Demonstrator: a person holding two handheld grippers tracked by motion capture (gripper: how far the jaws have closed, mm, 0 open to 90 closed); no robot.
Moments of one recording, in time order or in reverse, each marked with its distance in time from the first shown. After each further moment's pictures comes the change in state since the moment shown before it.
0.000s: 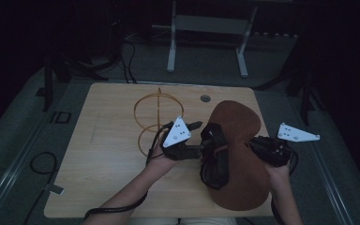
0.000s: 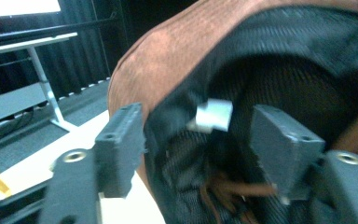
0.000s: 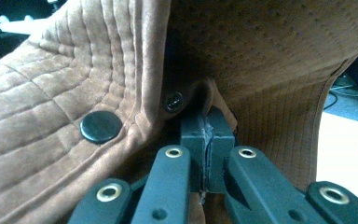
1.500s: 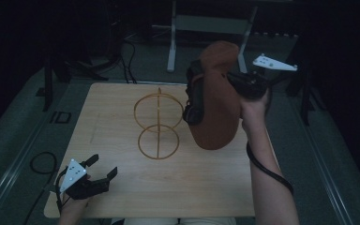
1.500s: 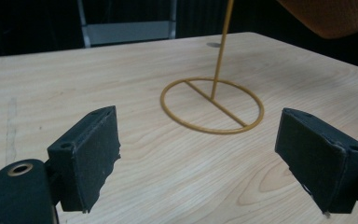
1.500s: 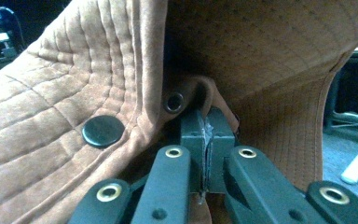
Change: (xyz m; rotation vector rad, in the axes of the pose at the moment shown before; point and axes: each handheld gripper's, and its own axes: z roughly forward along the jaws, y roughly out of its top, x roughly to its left) left arm 0.044 -0.166 -0.212 0.098 0.457 -0.245; right arm -0.034 0.133 0.106 -0.071 -0.102 -0.030
